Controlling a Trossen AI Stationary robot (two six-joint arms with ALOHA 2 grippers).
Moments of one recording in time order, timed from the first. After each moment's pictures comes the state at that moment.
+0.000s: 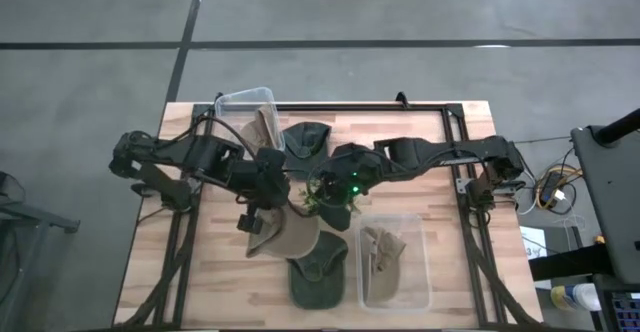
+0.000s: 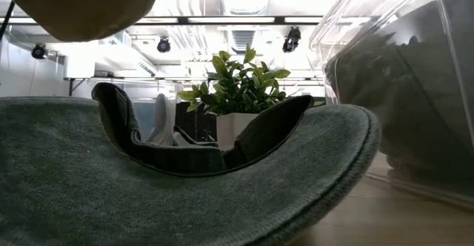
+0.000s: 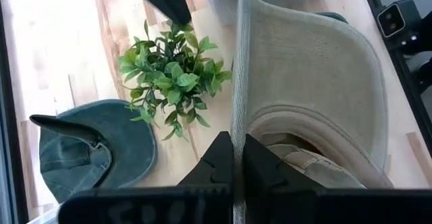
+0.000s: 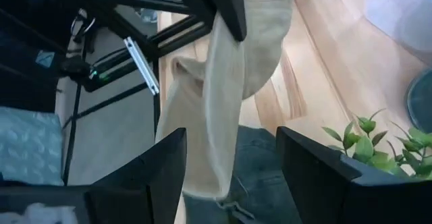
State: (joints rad) left arm -0.24 1.52 1.86 -1.35 -0.09 0.06; right arm 0.13 1.77 1.85 -0.74 -0.14 0.57
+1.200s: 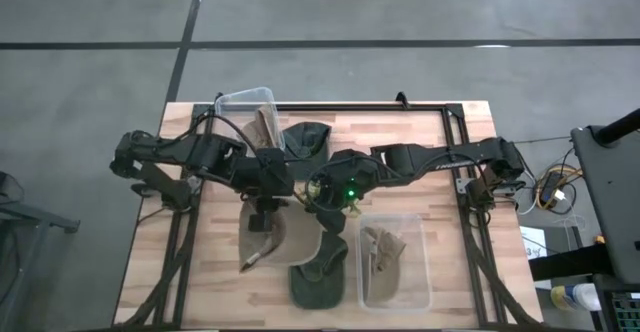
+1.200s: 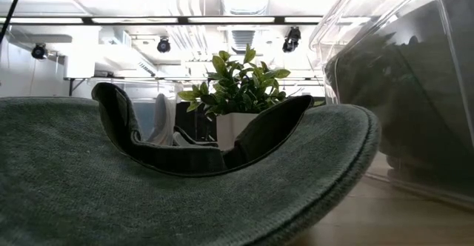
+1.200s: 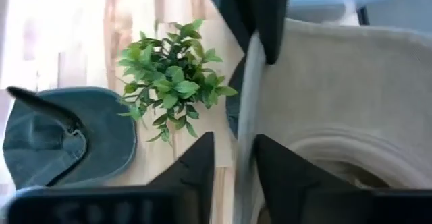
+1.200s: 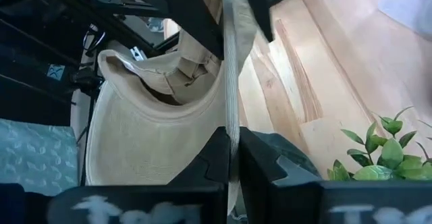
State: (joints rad) left arm -0.21 1.52 1.85 -1.29 -0.08 -0.15; right arm 0.14 1.77 1.78 -0.62 -0.15 0.64
